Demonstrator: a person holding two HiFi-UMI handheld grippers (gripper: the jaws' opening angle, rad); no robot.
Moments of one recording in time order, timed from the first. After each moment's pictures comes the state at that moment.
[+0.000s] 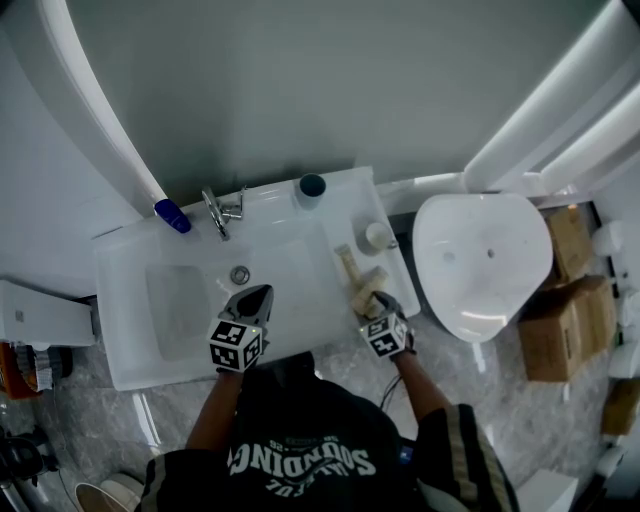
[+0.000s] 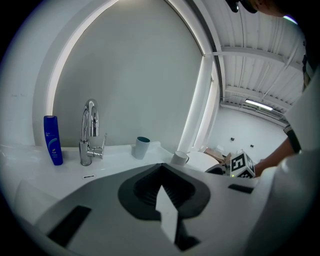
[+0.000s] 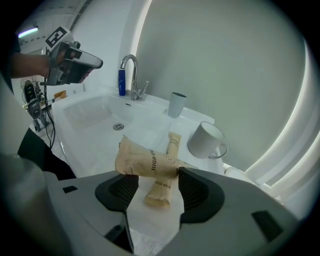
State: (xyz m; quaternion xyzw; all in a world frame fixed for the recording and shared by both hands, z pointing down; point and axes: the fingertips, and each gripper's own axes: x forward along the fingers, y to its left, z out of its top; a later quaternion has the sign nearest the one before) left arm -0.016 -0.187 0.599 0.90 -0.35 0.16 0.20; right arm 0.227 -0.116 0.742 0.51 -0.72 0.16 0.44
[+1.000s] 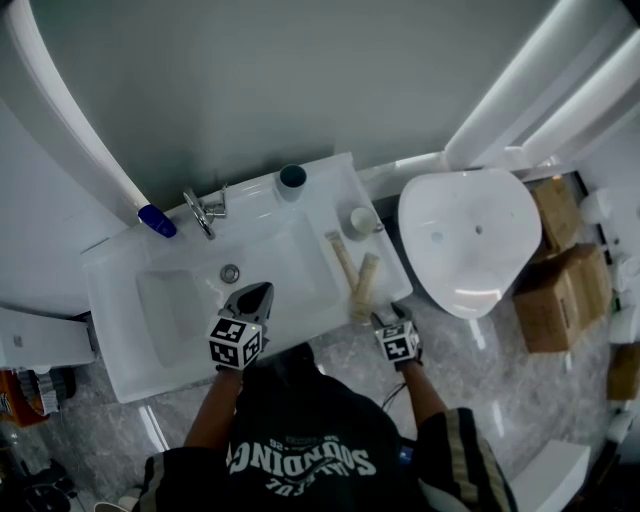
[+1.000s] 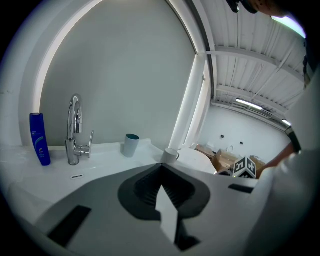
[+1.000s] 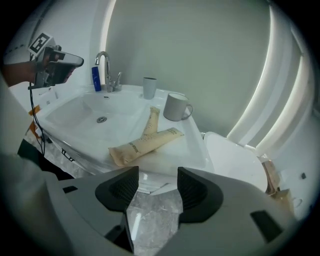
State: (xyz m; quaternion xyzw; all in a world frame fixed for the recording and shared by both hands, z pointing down) left arm 0.004 -0.175 0.601 0.92 -0.29 0.17 0.20; right arm 0.285 -0.031 0.759 0.60 -0.62 0.26 0.42
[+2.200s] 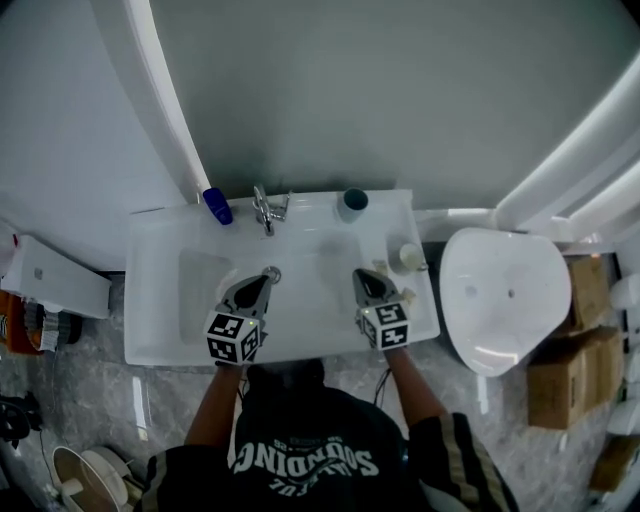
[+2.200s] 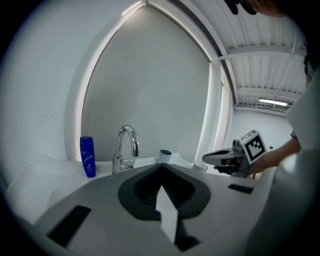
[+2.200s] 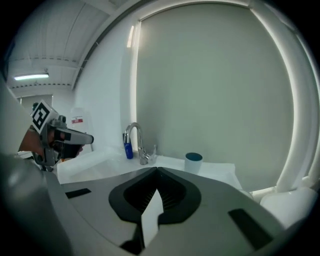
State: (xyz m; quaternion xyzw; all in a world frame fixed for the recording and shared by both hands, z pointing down) left arm -0.097 -0.204 0.561 0.87 -0.45 0.12 0.17; right arm 0.112 -0.225 0.597 0.52 -0.83 0.11 0.19
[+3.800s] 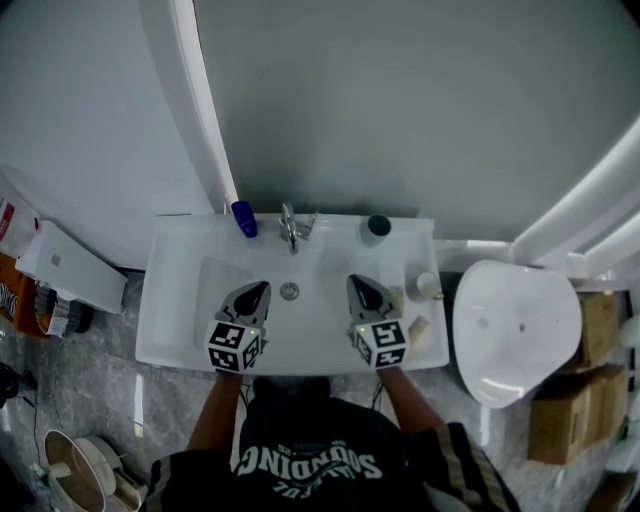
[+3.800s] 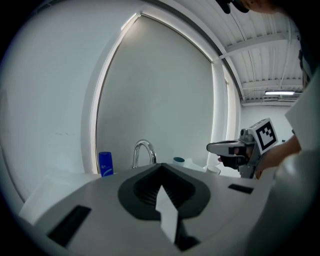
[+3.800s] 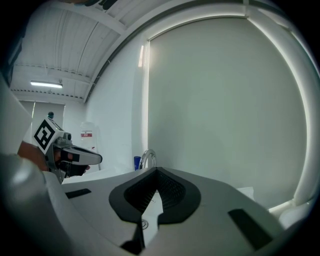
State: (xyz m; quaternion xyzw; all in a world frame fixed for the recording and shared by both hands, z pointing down) left arm -0.142 -0.214 0.531 0.85 -0.51 0.12 0.12; right arm 0.040 -0.241 0.522 0.48 -0.87 0.06 0.10
